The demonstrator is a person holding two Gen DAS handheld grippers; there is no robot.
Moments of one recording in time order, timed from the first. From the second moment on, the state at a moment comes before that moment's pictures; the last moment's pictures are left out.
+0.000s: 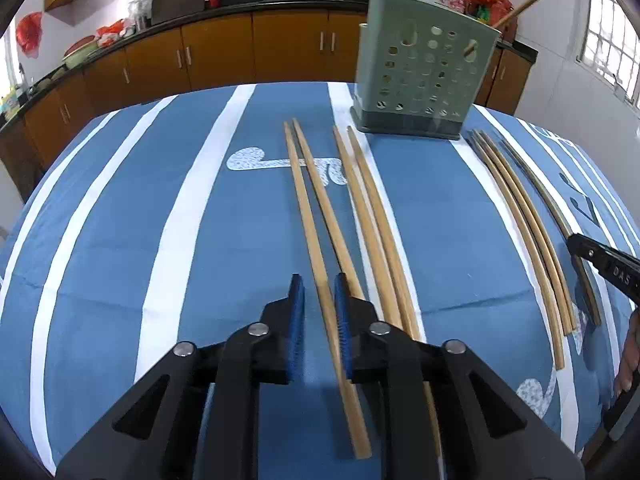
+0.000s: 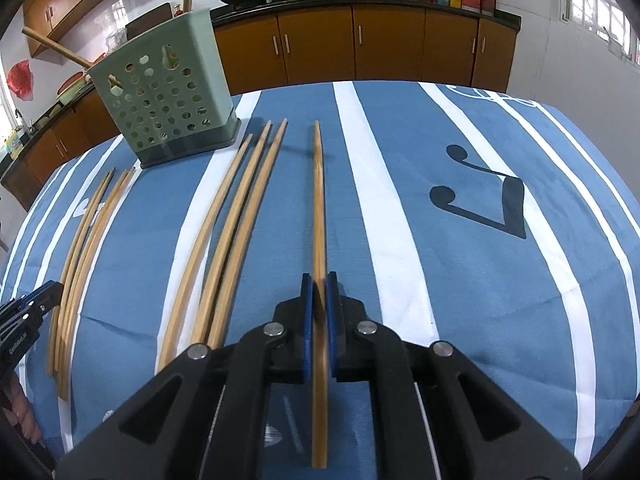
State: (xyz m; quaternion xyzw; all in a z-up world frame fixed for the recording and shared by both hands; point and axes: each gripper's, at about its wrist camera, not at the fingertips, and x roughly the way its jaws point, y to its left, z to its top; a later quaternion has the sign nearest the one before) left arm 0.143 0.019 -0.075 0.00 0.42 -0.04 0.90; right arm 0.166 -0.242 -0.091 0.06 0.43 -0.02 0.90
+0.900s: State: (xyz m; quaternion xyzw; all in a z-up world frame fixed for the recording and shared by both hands) left arm 0.166 0.062 -0.073 -0.05 0.43 -0.02 0.90; right arm 0.182 -0.254 -0.092 0.06 0.42 -0.03 0.91
